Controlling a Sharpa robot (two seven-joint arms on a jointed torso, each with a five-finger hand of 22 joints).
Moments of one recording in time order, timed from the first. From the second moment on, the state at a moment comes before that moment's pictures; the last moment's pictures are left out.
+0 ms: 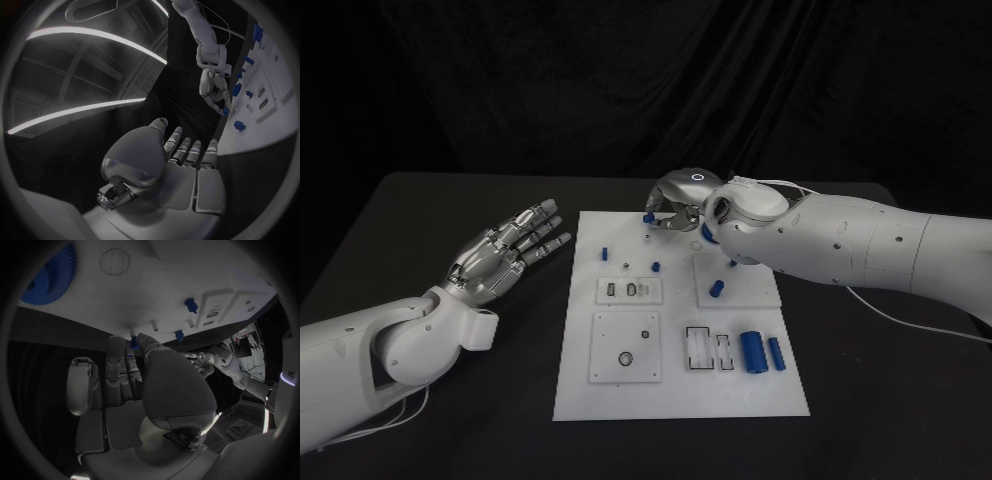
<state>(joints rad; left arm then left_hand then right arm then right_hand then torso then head) 1.22 -0.98 -0.21 1.49 0.10 0.26 0.68 1.34 0.29 -0.04 0.15 0.46 0.36 0.10 0.09 0.07 0.07 0.12 0.14 0.03 0.04 0.16 0.04 0.02 0.17 0.04 0.28 0.03 0.02 1.42 -0.49 -0.24 1.14 -1.55 -0.37 -0.07 1.41 -0.08 0.23 0.17 0.29 0.98 0.08 0.07 0.30 0.88 0.05 0.27 0.17 1.27 -0.05 1.03 0.56 0.05 1.45 0.06 1.41 1.31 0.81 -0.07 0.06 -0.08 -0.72</state>
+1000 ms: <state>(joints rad) 1.22 -0.98 -0.21 1.49 0.10 0.26 0.68 1.34 0.29 -0.03 0.15 0.46 0.36 0.10 0.09 0.07 0.07 0.13 0.14 0.03 0.04 0.16 0.04 0.02 0.17 0.04 0.28 0.03 0.02 1.41 -0.50 -0.24 1.14 -1.55 -0.32 -0.08 1.40 -0.07 0.23 0.18 0.29 0.98 0.08 0.07 0.30 0.88 0.05 0.27 0.17 1.26 -0.04 1.03 0.55 0.05 1.44 0.07 1.41 1.31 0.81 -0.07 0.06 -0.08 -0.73</state>
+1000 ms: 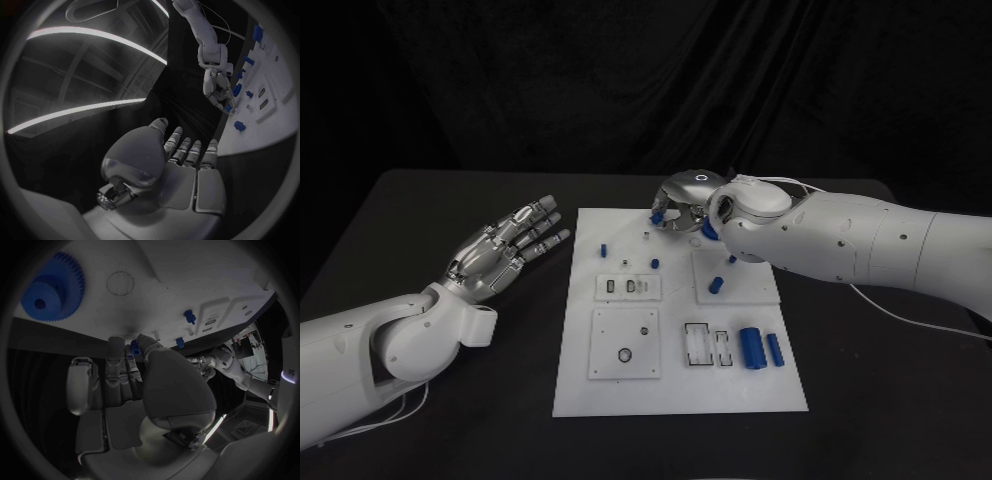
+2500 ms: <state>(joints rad) 1.22 -0.98 -0.21 1.48 0.10 0.27 0.68 1.34 0.29 -0.03 0.15 0.46 0.36 0.10 0.09 0.07 0.07 0.13 0.14 0.03 0.05 0.17 0.04 0.02 0.17 0.04 0.28 0.03 0.02 1.41 -0.48 -0.24 1.13 -1.55 -0.31 -0.09 1.35 -0.08 0.20 0.16 0.18 0.72 0.06 0.07 0.23 0.73 0.09 0.24 0.18 1.16 0.00 0.98 0.49 0.07 1.37 0.11 1.30 1.31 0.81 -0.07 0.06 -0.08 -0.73</state>
